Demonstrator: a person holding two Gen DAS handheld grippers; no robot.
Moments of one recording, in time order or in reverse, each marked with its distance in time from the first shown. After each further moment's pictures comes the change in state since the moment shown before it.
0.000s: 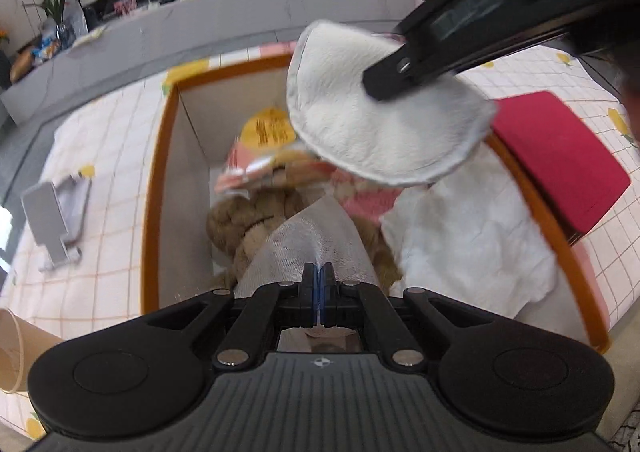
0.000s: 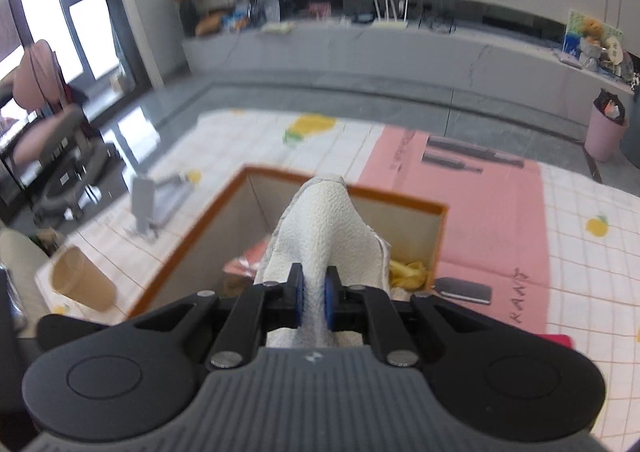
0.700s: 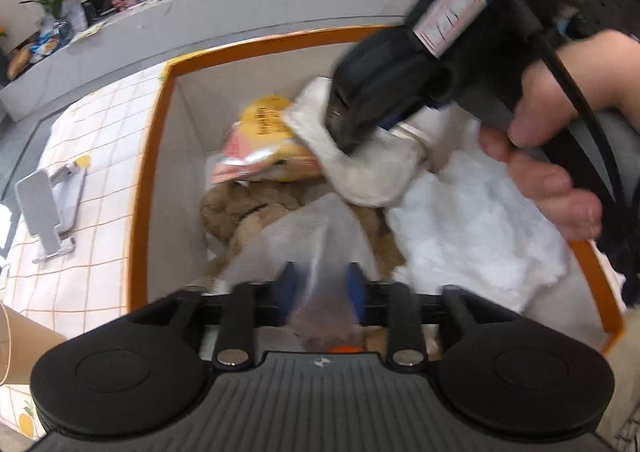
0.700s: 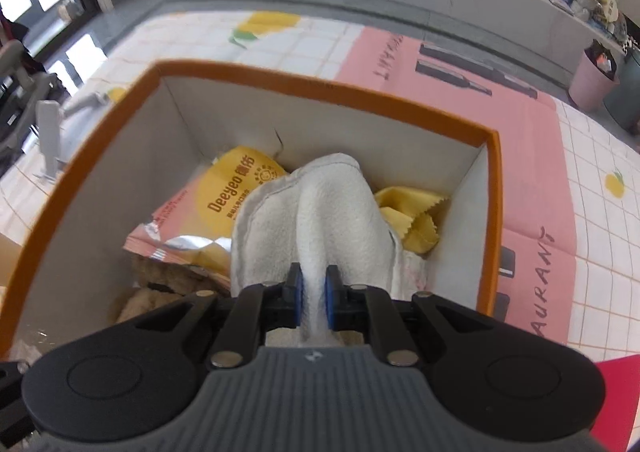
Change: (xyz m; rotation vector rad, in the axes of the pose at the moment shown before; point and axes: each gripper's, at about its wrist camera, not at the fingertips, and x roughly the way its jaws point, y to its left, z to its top) left arm -0.004 -0.005 -0.014 0.018 -0.001 -0.011; right arm 0.083 -0.005 -0.005 0.012 0.197 -0.103
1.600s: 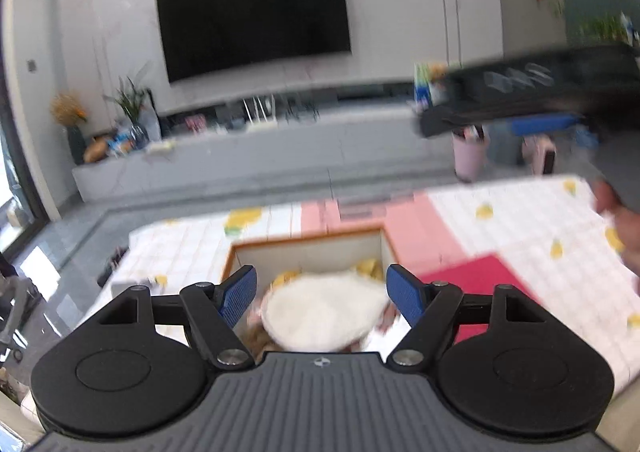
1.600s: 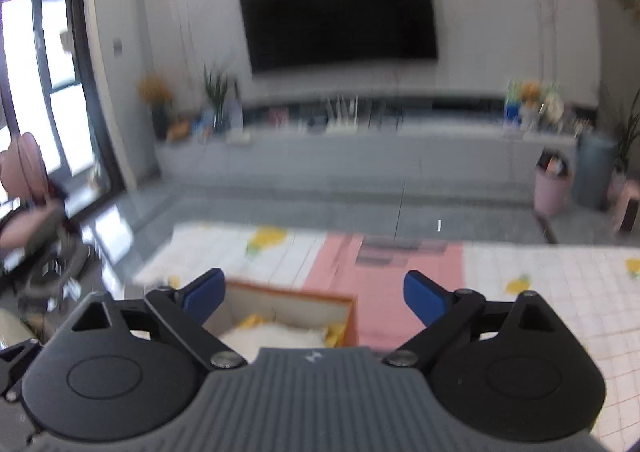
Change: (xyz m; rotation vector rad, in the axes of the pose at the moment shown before) left arm -0.148 -0.081 0.012 -0.096 -0.460 0.223; right arm -0.258 -0.074 -0.073 0.107 -0.633 -0.002
